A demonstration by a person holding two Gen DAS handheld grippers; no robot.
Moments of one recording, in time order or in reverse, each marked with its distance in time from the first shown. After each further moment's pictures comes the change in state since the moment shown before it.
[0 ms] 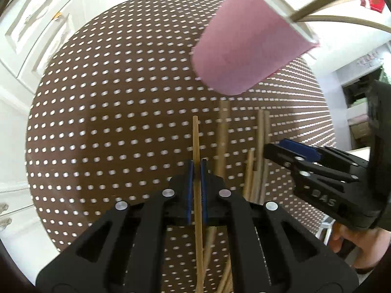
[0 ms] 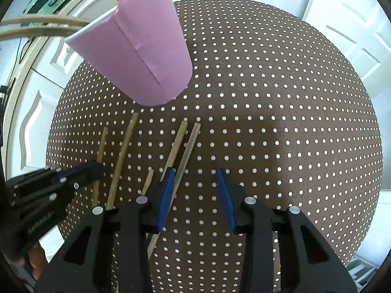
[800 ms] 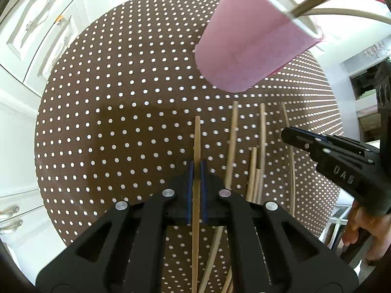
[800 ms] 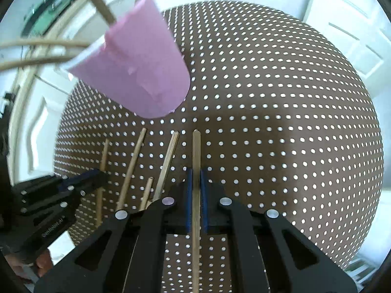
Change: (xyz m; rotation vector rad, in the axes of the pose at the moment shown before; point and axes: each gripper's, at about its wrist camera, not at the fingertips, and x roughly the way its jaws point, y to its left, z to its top) left arm -0.006 0.000 0.002 0.045 0.025 0.050; right arm -0.005 -0.016 0.026 0.039 -0.011 0.060
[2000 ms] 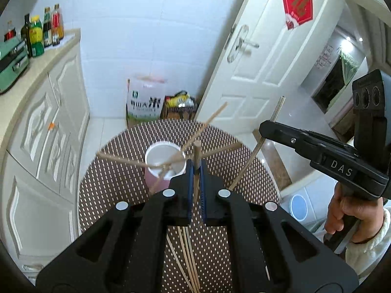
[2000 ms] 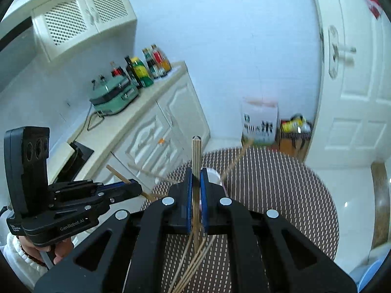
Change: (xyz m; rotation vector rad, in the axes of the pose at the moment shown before) left arm -0.222 -0.083 0.010 0.232 -0.460 -0.120; right arm -0.237 0.003 -0.001 -0.138 -0.569 0.211
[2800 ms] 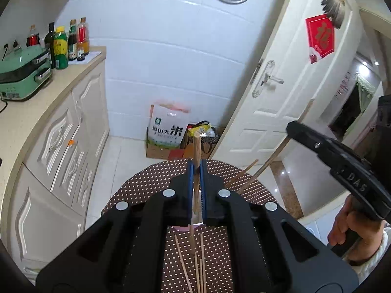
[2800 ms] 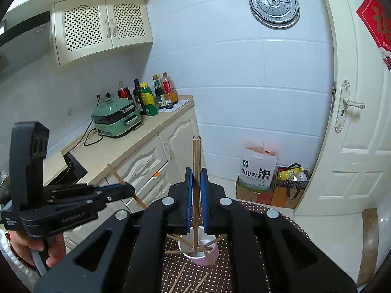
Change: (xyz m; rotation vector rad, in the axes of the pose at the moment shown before) left arm -0.002 0.036 0.051 -0.092 -0.128 0.118; right arm 0.012 0.013 0.046 -0.148 -0.171 -0.023
